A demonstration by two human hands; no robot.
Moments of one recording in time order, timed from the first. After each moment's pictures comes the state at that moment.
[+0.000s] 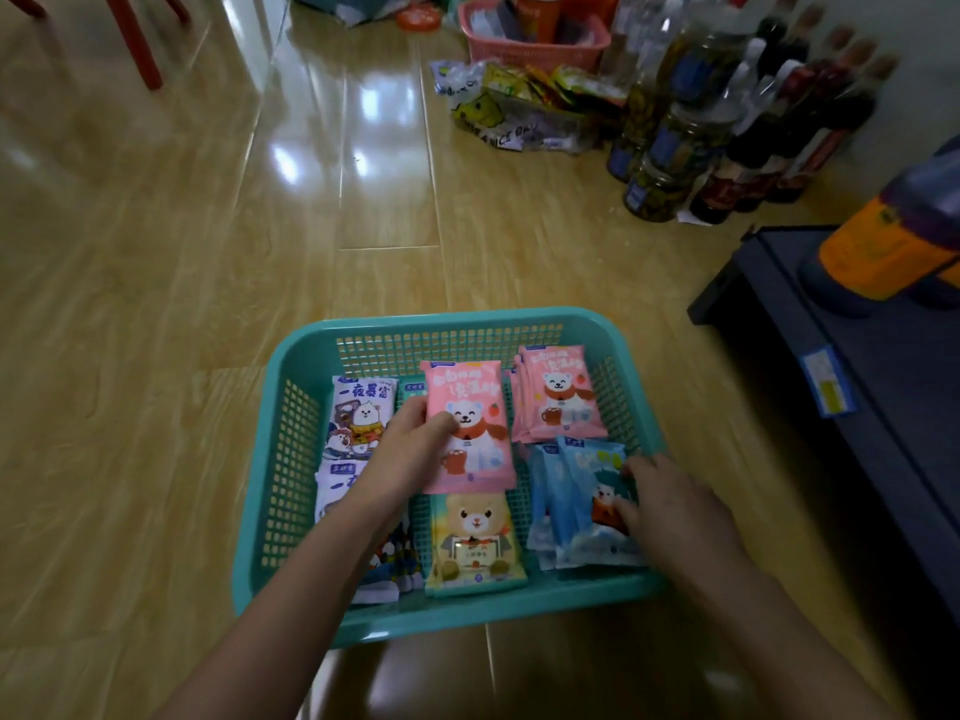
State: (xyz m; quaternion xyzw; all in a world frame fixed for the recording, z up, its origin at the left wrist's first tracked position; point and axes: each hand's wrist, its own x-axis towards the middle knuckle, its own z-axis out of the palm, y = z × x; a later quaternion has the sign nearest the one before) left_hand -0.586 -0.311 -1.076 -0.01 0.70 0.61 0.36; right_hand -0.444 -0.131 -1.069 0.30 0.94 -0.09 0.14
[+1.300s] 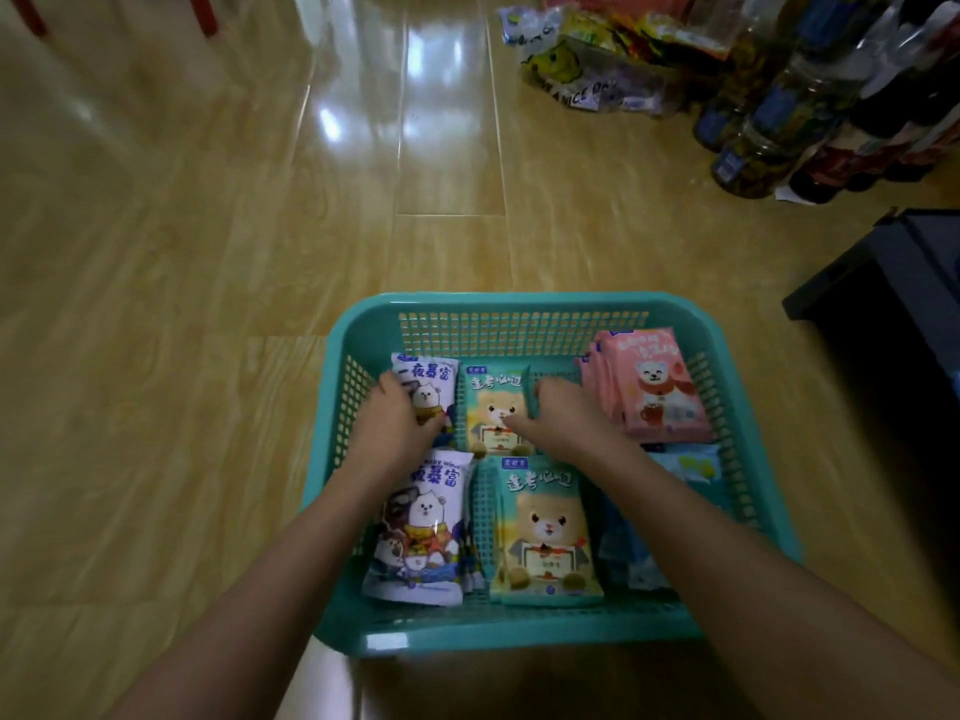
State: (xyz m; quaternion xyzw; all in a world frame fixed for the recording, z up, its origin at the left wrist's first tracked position) left_hand -0.645 -0.362 -1.138 0.06 0.95 0.23 0.20; right_hand -0.594 -0.192 -1.125 0.21 0.92 -0.25 0.21
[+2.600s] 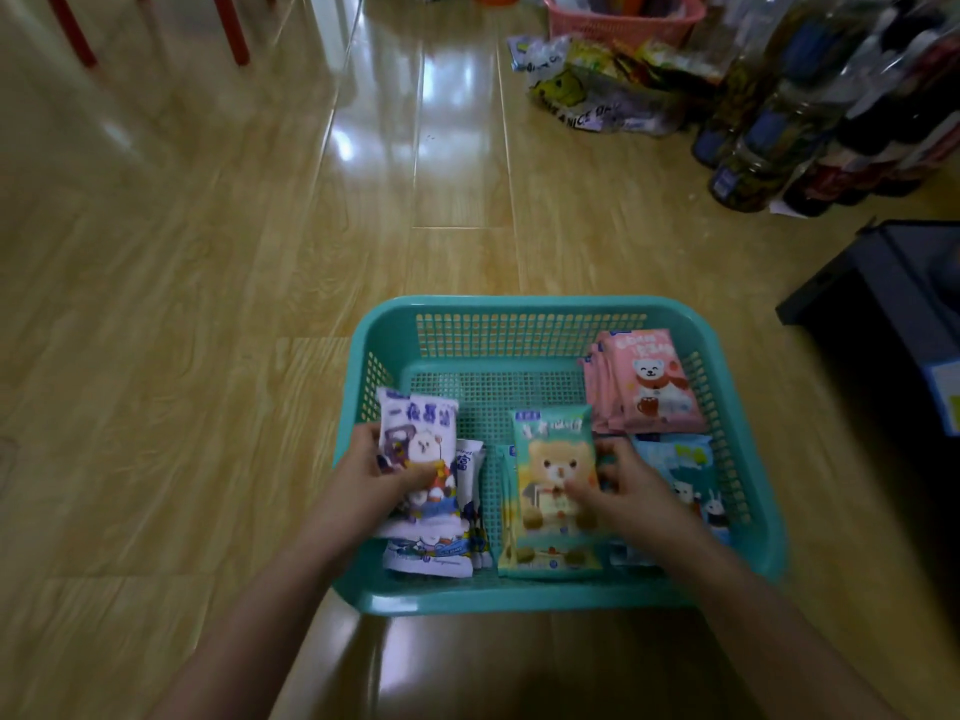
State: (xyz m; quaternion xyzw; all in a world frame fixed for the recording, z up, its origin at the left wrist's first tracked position) left_hand -0.582 -0.419 -1.088 -0.05 0.76 0.58 0.30; right_hand -0.489 -0.198 -1.077 0.31 0.76 -0.54 0.18
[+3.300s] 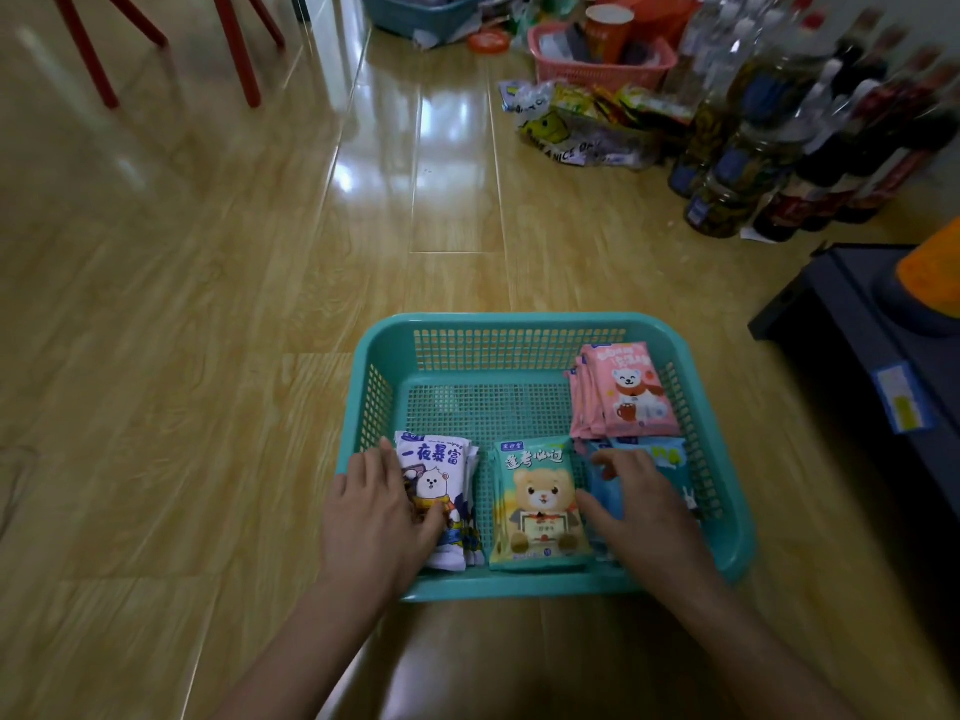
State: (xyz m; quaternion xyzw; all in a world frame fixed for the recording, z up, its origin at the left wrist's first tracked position) left_hand -0.544 -0.414 -1.095 0.18 0.98 -0.05 0.04; right_hand -0.456 -0.198 -1.070 0.22 0.94 -0.28 0.04
